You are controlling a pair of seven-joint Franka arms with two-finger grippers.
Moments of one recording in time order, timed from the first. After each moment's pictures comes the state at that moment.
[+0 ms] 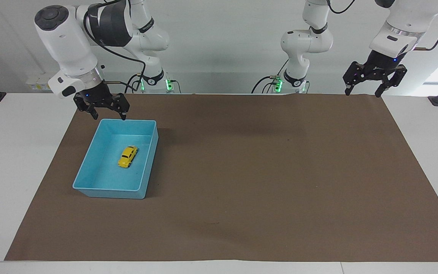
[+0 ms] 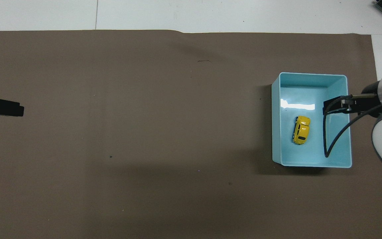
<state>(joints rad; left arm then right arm) -0.06 -0.09 -0.02 -1.58 -0.02 1.58 0.06 -0.07 0.00 0.08 -1.70 0.00 1.68 0.05</state>
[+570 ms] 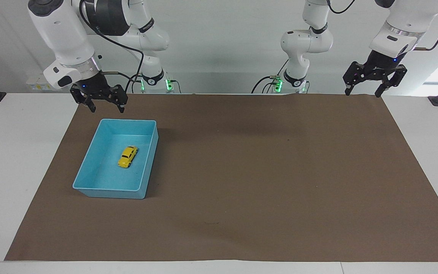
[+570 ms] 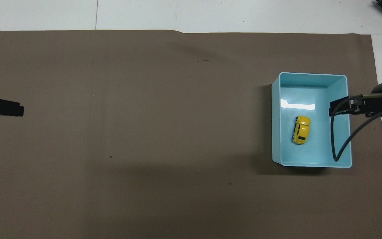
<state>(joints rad) -0.06 -0.09 -0.02 -1.58 -0.02 1.58 0.06 -0.07 -0.01 0.08 -1.66 0.00 1.63 0.05</state>
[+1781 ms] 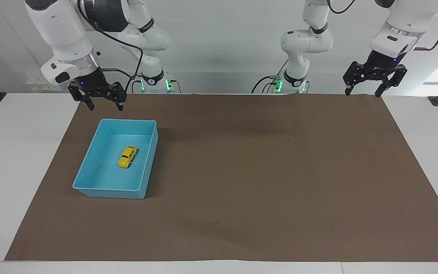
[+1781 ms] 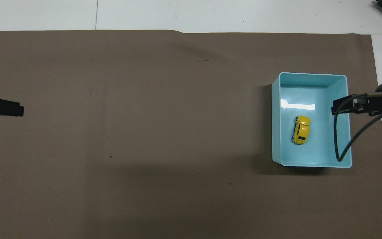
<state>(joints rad) -0.06 -0.09 -0.02 -1.58 -0.02 1.58 0.06 -0.07 -0.01 0.08 -1.63 0.00 1.61 0.05</state>
